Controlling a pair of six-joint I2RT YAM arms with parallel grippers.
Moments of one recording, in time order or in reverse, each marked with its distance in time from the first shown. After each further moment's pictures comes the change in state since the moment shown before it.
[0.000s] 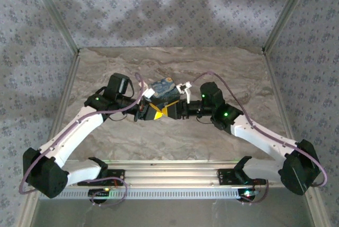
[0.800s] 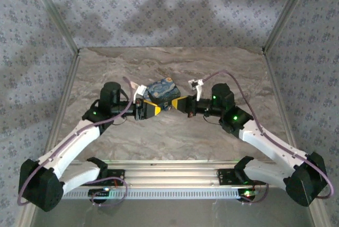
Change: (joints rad) left arm 0.032 -0.147 -0.301 0.537 -0.174 -0.517; right arm -0.069 -0.134 -0.053 0.009 0.121 -0.024
